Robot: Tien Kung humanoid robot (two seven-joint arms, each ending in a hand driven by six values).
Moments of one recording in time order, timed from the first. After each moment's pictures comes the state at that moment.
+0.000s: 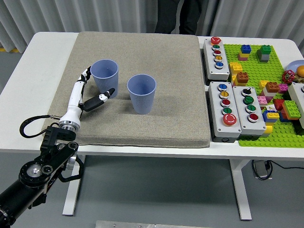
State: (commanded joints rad) left arm -0.38 0.12 -1.04 -0.94 1.23 0.38 -0.30; right arm 0.20 -0.05 1.96 0.20 -1.31 -0.30 -0.39
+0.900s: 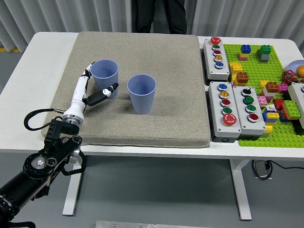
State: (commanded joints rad) left arm -0.46 0.11 -0.99 -0.87 1.20 0.39 -0.30; right arm 0.22 -0.06 1.96 0.20 -1.31 -0.30 -0.39
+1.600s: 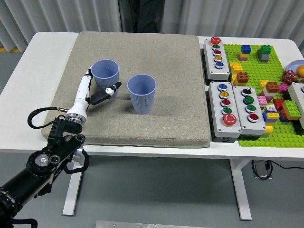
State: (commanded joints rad) left arm -0.49 0.10 -0.96 -0.84 1.19 0.39 -0.30; right arm 0.22 -0.06 1.96 0.20 -1.31 -0.30 -0.39
